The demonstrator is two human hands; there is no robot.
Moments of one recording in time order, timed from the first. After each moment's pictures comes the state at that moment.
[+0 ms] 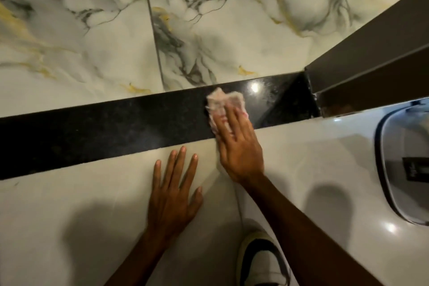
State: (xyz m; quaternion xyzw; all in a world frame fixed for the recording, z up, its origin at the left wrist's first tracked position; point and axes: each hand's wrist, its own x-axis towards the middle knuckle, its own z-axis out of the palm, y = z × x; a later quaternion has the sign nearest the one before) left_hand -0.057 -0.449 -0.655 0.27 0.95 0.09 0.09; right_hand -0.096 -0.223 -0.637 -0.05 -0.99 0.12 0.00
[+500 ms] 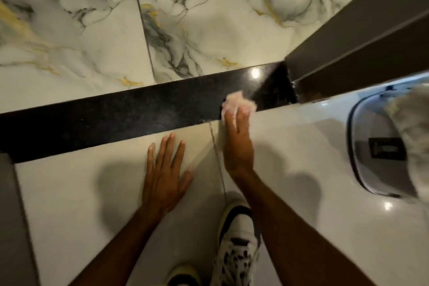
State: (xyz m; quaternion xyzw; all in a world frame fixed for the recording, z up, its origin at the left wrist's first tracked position) left_hand -0.062 -0.440 -0.596 0.25 0.94 0.06 0.24; right_hand -0.071 -0.218 -0.565 -0.25 -0.91 0.29 -0.16
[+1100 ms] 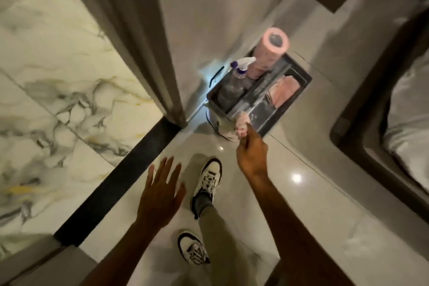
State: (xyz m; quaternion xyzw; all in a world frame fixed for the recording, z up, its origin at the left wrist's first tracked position) left_hand -0.019 -0.246 -0.055 0.54 0.81 0.04 0.24; right_hand 0.122 -0.034 0.009 -0.63 -0.66 0.39 0.07
